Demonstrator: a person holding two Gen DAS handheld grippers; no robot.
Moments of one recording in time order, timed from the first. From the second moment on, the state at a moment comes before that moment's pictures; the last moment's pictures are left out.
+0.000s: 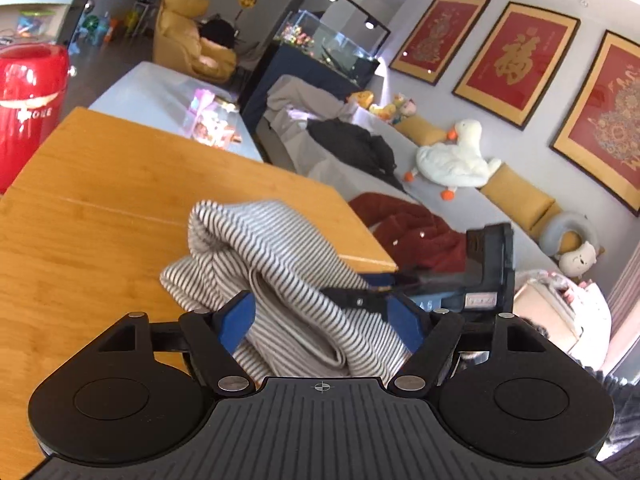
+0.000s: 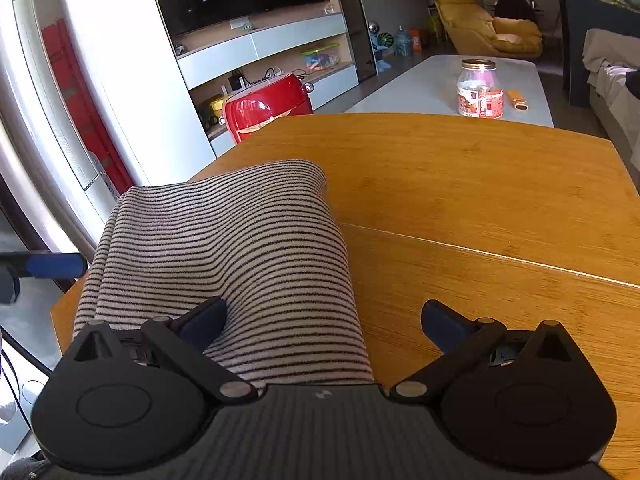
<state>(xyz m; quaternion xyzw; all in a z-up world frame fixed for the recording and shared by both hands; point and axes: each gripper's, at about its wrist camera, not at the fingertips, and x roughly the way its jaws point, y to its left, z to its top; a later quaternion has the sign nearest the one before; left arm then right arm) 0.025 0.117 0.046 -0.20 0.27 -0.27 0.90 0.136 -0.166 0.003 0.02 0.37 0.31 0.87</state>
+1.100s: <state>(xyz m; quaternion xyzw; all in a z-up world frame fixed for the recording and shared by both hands) 0.099 0.106 0.008 -0.18 0.29 -0.26 0.90 0.113 -0.142 -0.006 0.12 0.41 0.29 0.85</state>
